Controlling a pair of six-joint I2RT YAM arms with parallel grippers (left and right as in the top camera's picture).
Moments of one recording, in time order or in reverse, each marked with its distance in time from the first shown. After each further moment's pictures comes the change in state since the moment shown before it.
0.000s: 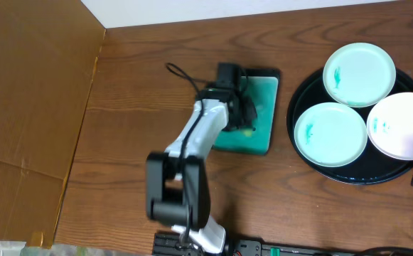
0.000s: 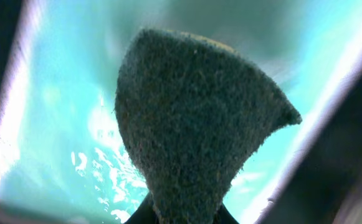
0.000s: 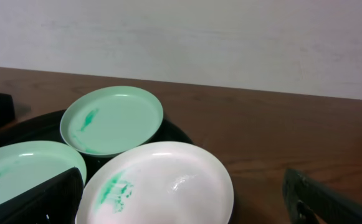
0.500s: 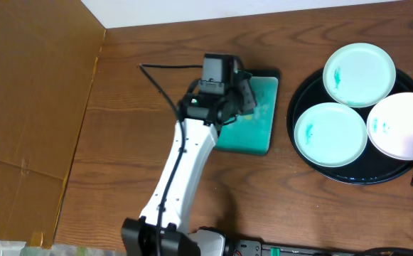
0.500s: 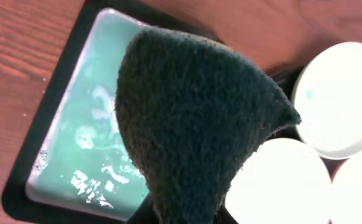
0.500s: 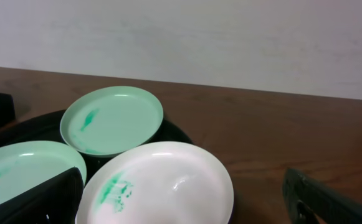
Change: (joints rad) left arm -0.066 -0.323 0.109 -0.076 -0.007 -0.011; right arm 0.000 0.000 0.000 0.000 0.000 0.000
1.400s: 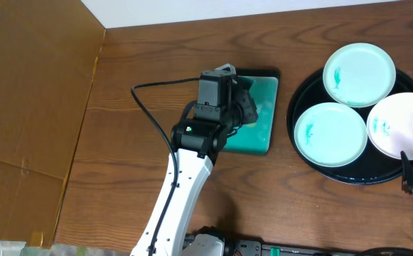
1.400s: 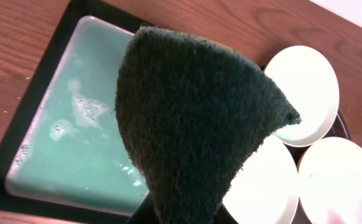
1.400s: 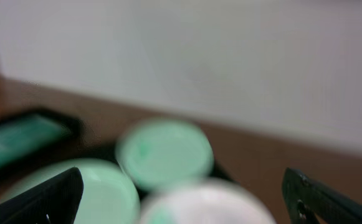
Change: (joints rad) left arm -0.026 -0.202 -0.121 0.059 0.039 -0.031; right arm 0.000 0.001 0.000 0.229 -0.278 -0.004
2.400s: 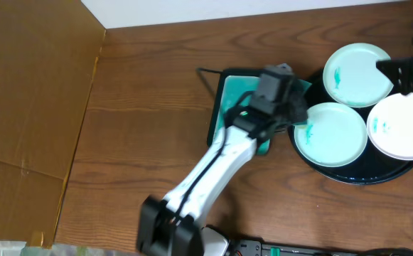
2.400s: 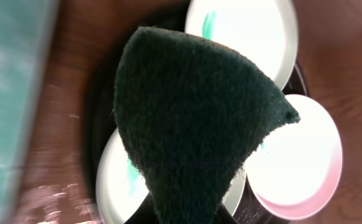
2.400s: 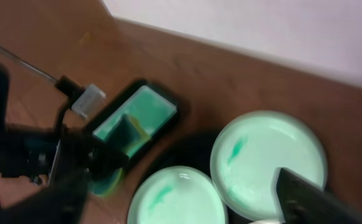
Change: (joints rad) left arm -0.278 0.270 -0.003 0.236 0.056 -0.196; right arm 0.007 1.411 1.423 -0.821 -0.387 -0.018
